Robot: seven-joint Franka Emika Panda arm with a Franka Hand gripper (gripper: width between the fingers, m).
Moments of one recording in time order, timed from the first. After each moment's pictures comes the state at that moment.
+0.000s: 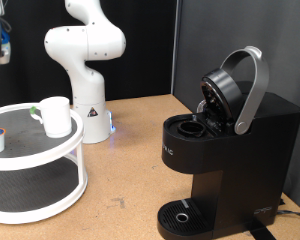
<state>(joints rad) -0.09 -0.59 -0.57 -2.47 -0.28 1.93 -1.22</state>
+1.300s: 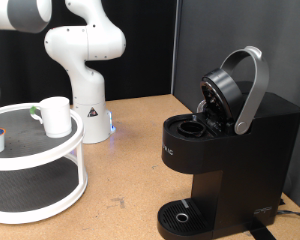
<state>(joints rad) -0.08 -0.35 -0.64 -2.52 -0.24 2.29 -1.30</state>
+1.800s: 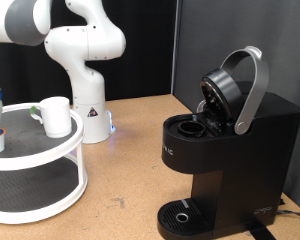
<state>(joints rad) -0.08 -0.26 -0.65 -2.52 -0.16 2.31 -1.34</state>
